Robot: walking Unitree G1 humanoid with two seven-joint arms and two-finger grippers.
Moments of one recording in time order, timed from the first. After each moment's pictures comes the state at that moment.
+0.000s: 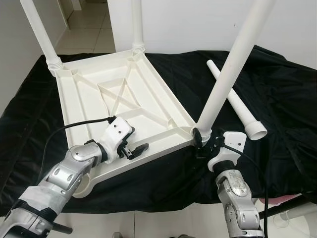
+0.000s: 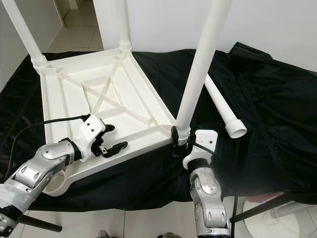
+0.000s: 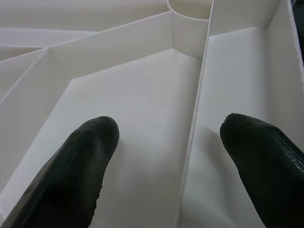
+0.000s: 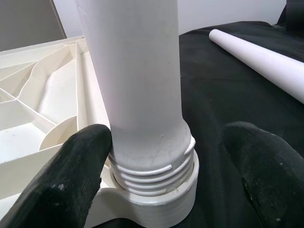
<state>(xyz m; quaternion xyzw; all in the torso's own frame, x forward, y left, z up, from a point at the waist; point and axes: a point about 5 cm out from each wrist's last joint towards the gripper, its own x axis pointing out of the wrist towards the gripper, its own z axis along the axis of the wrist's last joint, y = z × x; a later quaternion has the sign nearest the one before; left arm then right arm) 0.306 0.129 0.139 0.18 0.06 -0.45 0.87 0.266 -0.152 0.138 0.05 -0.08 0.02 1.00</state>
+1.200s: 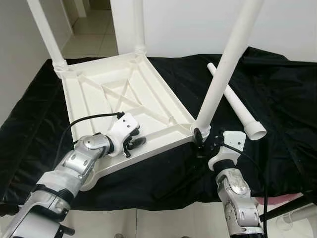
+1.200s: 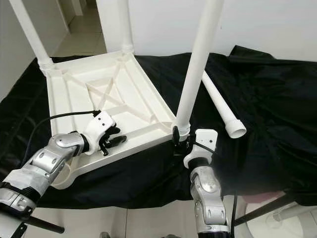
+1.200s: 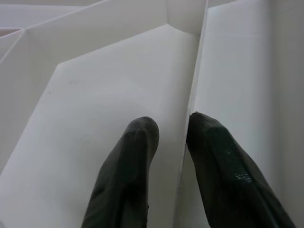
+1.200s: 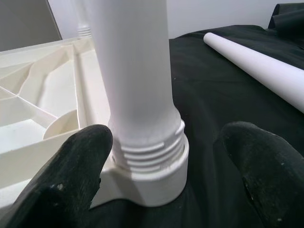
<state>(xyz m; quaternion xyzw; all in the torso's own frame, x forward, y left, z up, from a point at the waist) 0.331 0.123 0.134 0.21 0.14 -0.43 0.87 0.270 -0.151 0.136 0.04 -0.07 0.02 1.00</state>
